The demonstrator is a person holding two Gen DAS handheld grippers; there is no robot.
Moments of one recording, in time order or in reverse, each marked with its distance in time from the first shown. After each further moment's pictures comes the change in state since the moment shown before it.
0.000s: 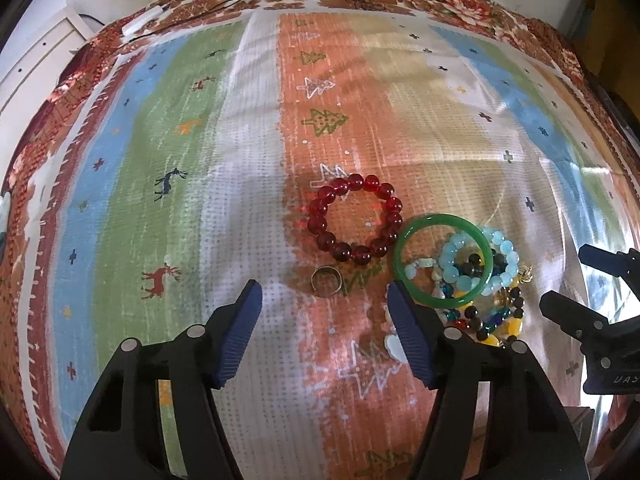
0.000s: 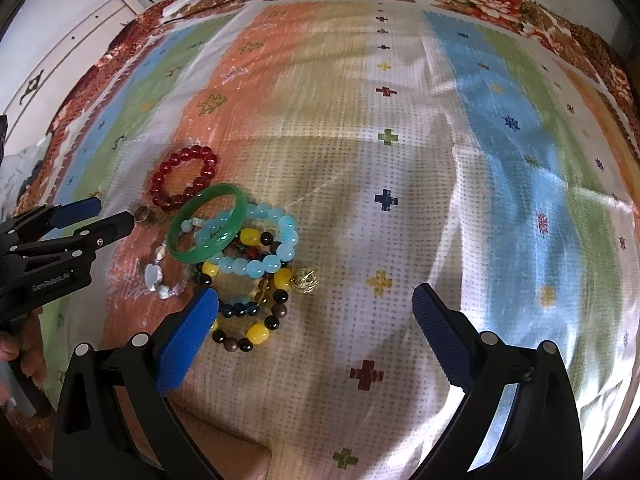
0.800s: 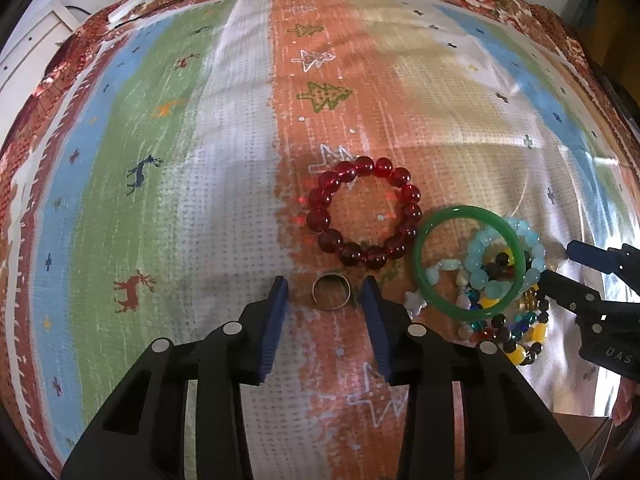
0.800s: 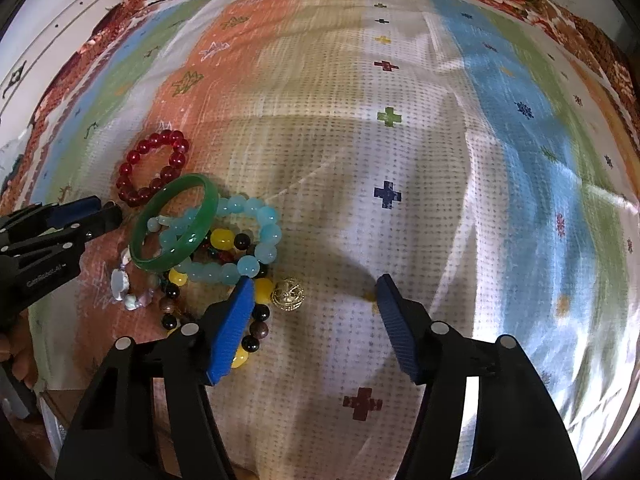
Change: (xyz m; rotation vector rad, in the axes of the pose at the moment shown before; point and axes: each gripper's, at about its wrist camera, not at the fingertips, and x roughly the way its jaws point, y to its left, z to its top) left arm 0.033 0.004 0.005 0.013 0.054 -0.017; right arm 0.032 -0.001 0.008 0.006 0.061 -0.034
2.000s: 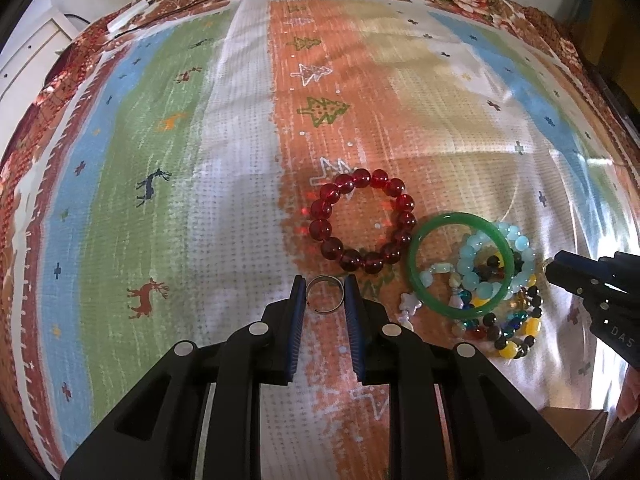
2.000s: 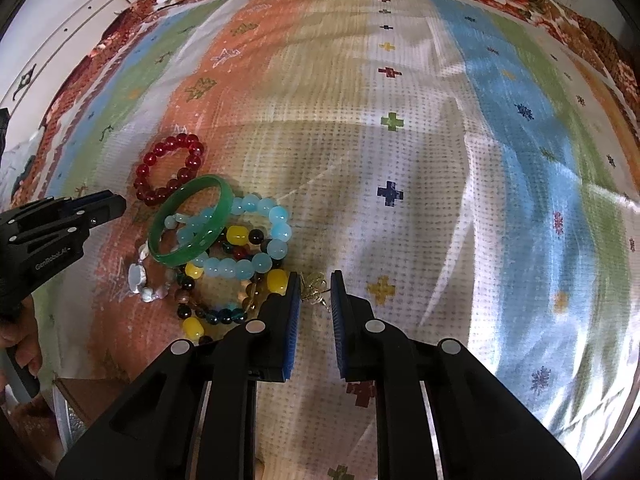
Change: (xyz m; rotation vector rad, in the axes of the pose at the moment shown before) left arm -0.015 0.002 0.000 0.013 -0.020 -0.004; right arm -0.014 -0.002 -0.005 -0.010 -0.012 0.036
